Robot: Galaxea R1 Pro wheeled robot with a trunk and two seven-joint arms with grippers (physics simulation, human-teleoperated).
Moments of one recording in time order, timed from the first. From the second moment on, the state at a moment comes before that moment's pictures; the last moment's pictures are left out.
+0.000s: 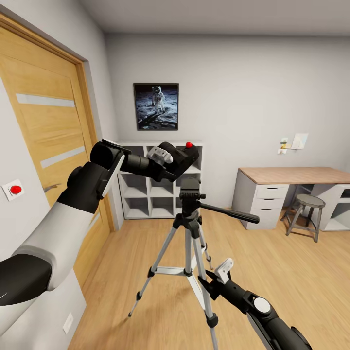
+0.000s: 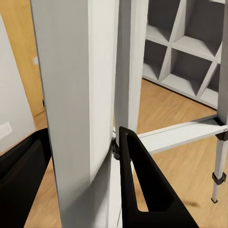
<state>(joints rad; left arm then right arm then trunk) -1.25 0.03 -0.36 -1.17 -0.10 1.04 -0.95 -0.32 -0.16 0.32 -1.04 -0.04 -0.06 0.42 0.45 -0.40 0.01</state>
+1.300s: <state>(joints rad) -1.25 0.03 -0.36 -1.17 -0.10 1.04 -0.95 -0.32 -0.16 0.32 -1.01 -0.05 -0.02 0.43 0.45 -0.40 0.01</state>
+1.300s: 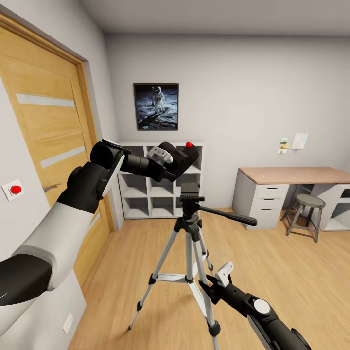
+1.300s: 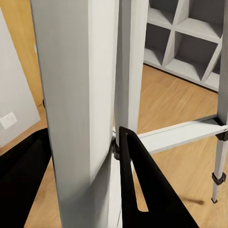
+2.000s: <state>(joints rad) -1.25 0.03 -0.36 -1.17 -0.10 1.04 -0.95 -0.32 -0.16 0.32 -0.99 -0.05 -0.02 0.44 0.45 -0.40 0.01</state>
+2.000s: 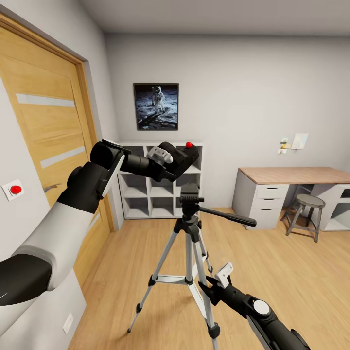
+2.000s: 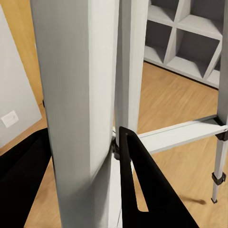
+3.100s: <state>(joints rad) -1.25 0.02 -0.35 -1.07 -0.12 1.03 -1.09 -0.32 -0.16 0.32 -0.98 -0.05 -0.02 0.44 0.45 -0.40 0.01</state>
